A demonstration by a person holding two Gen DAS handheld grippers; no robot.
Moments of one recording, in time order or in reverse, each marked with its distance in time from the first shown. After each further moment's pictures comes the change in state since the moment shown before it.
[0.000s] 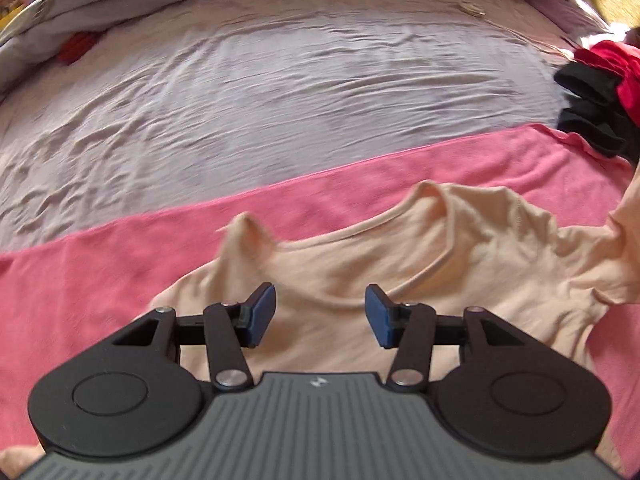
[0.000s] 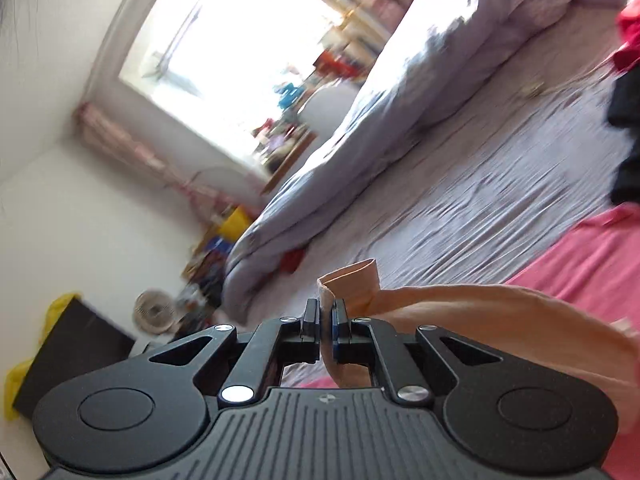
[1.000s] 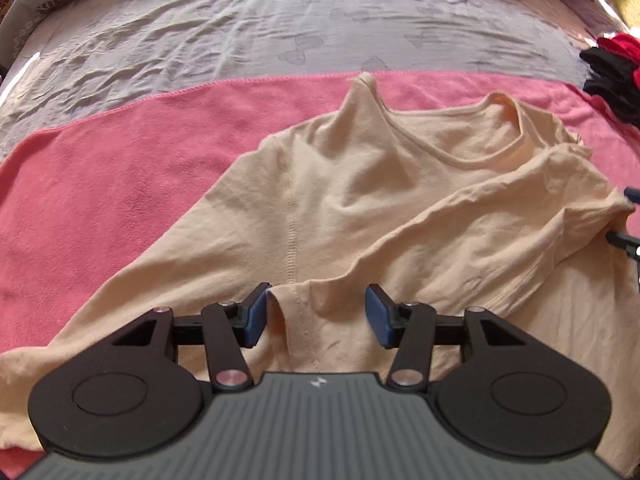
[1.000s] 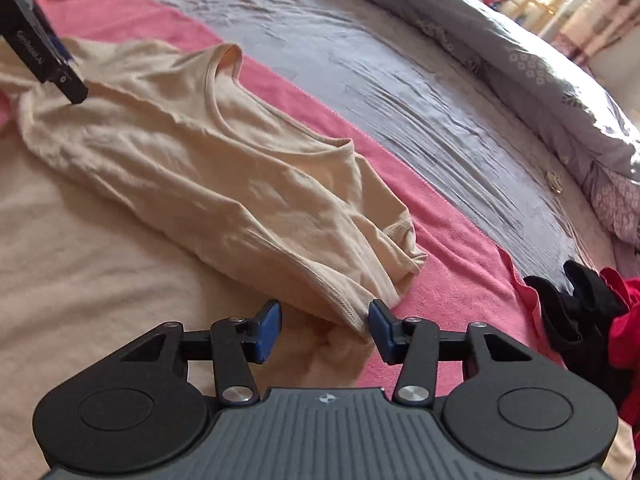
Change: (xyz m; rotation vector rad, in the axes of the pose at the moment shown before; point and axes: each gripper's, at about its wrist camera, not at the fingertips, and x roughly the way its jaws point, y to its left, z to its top) left arm 0.013 0.056 -0.083 -0.013 0.086 -0.024; right arm 0.043 -0.033 -0.136 -1.164 0.535 -0.739
